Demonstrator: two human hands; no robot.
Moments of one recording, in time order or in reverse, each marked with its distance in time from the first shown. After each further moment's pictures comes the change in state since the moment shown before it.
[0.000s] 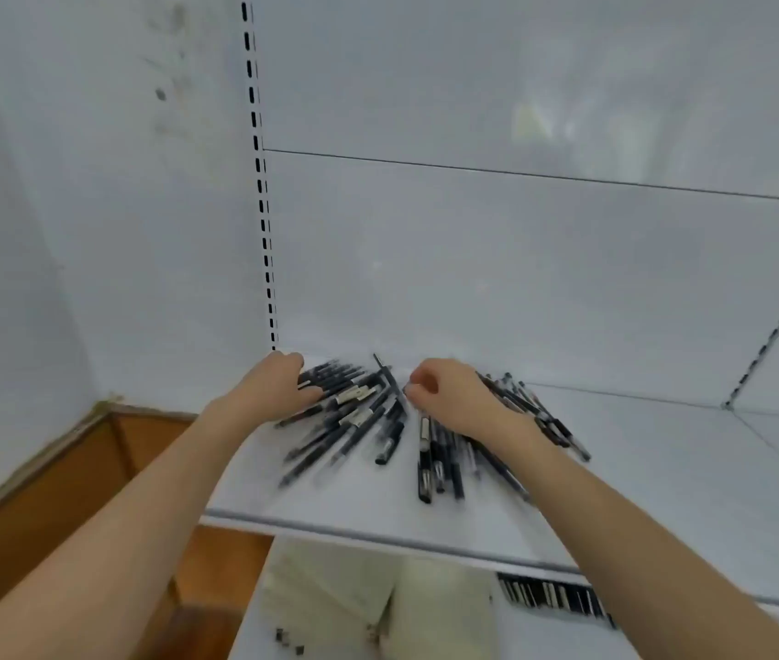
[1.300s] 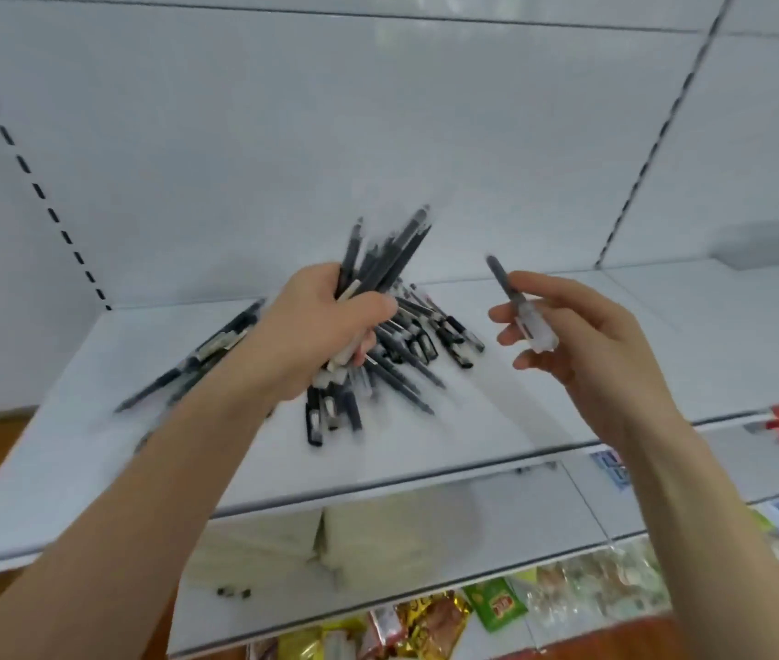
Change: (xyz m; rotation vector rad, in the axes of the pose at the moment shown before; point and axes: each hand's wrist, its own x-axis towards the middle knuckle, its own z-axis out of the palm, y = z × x) left_hand -0.062 0.172 -0.004 -1.018 -0.258 0.287; right_hand -0.154 0.052 -0.076 0.934 0.561 0.241
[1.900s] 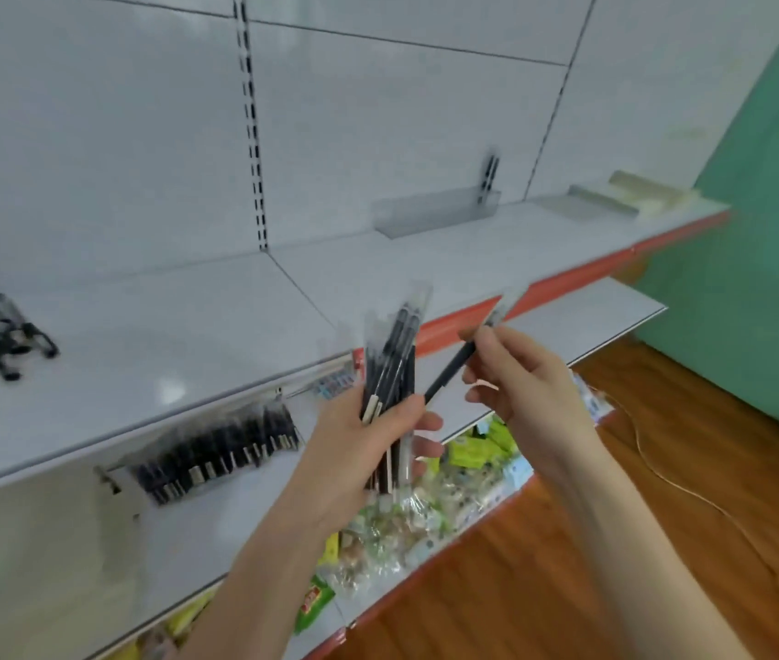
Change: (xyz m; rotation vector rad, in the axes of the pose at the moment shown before) left_hand -0.077 0.028 0.389 -0.513 -0.423 -0.196; right_hand -0.122 0.007 -0.316 0.020 0.377 0.039
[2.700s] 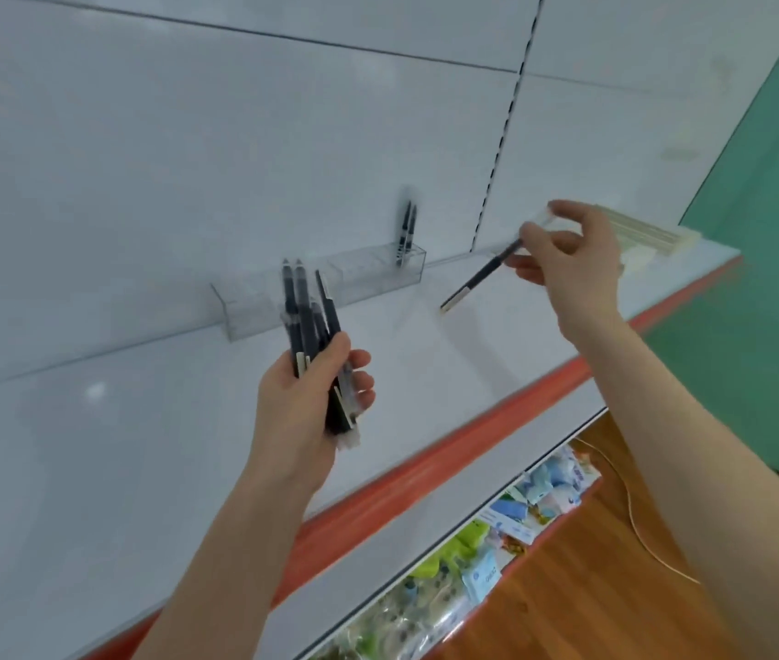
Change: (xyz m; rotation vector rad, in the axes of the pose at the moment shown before) left_hand 0.329 0.030 0.139 -0.309 0.304 0.130; right_hand 0.391 -0.029 -0.221 -0.234 0.352 -0.305
